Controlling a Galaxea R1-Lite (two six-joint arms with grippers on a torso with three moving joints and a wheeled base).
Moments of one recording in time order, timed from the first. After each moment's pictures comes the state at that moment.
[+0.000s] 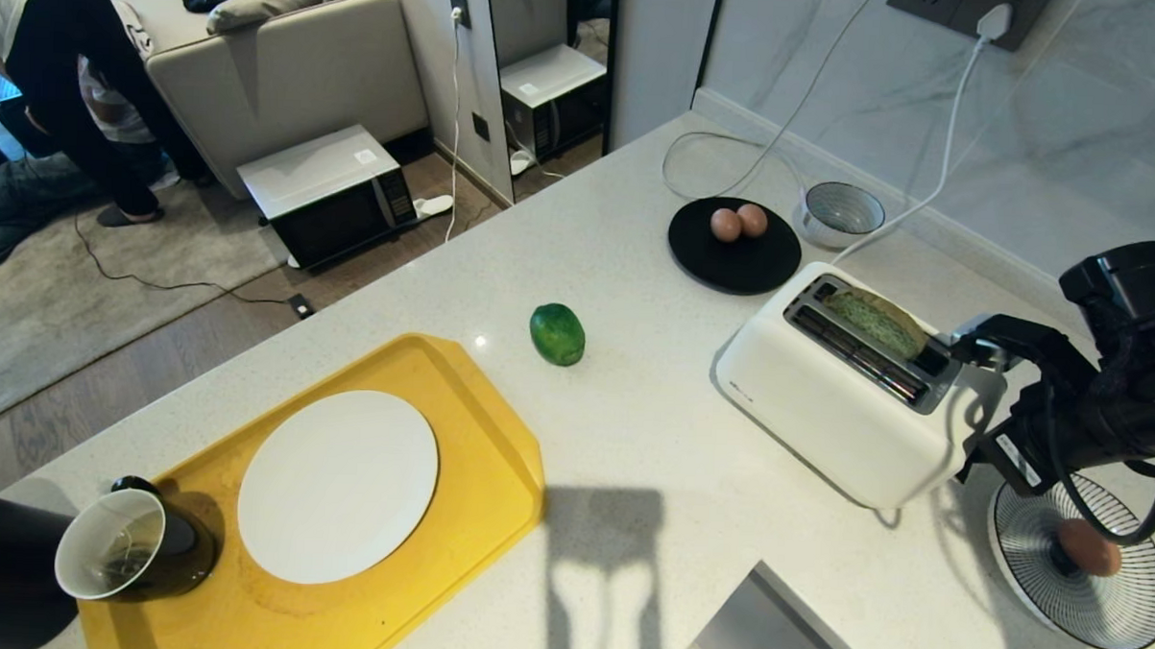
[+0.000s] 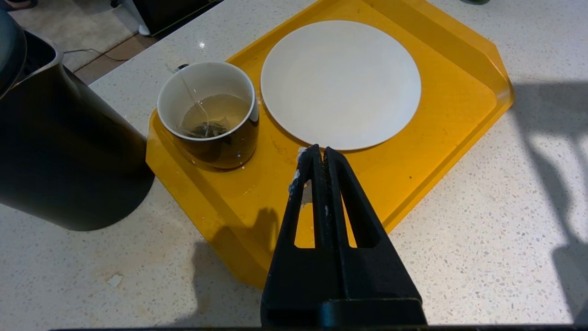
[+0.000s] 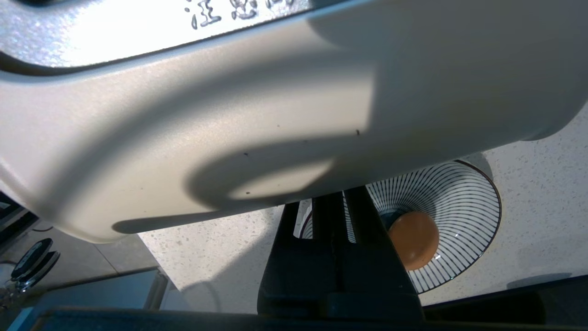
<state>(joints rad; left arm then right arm) 0.00 0.00 0.00 0.00 0.00 0.00 -0.03 1.69 -1.21 0.47 0.00 -0.50</state>
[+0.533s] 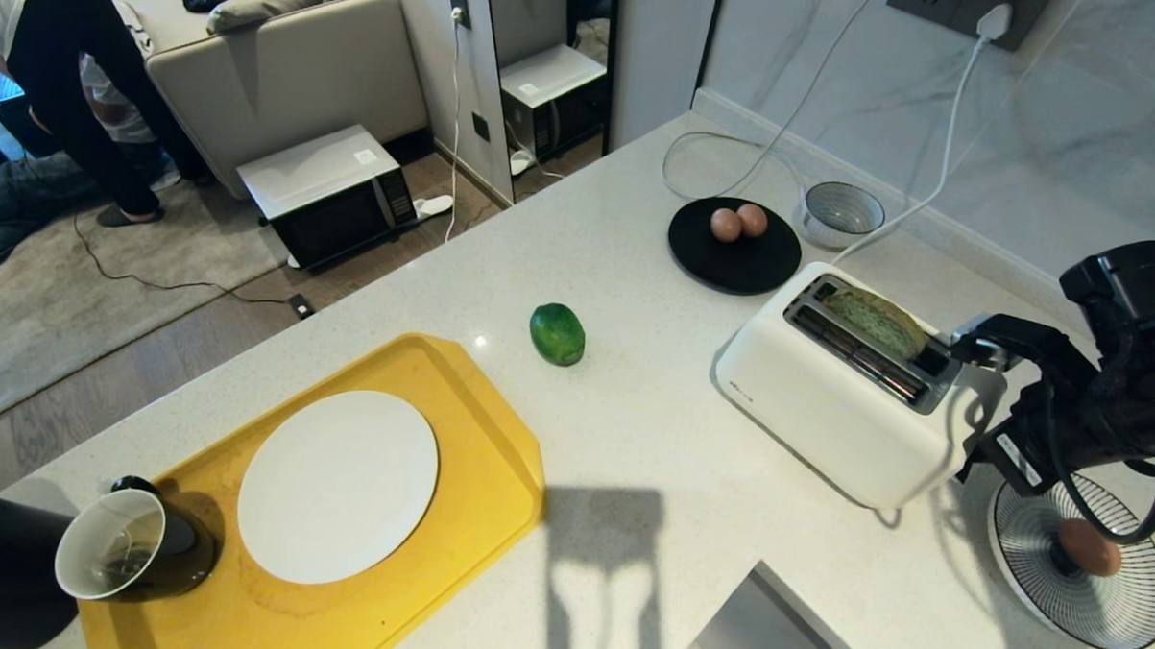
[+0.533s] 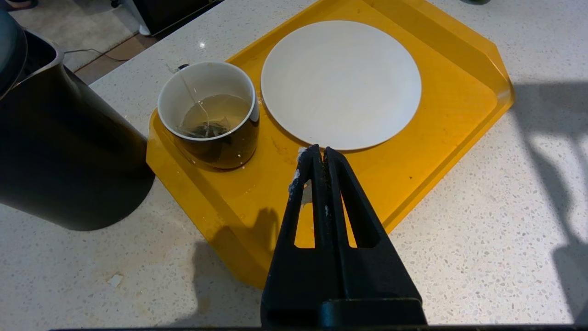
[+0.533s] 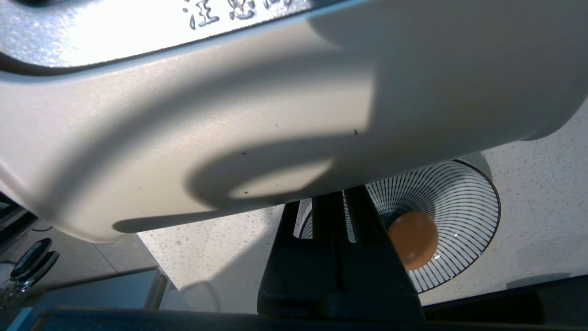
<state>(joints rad) 0.00 0.00 0.00 0.00 0.00 0.00 -0.03 1.69 -1.21 0.47 0.00 -0.50</state>
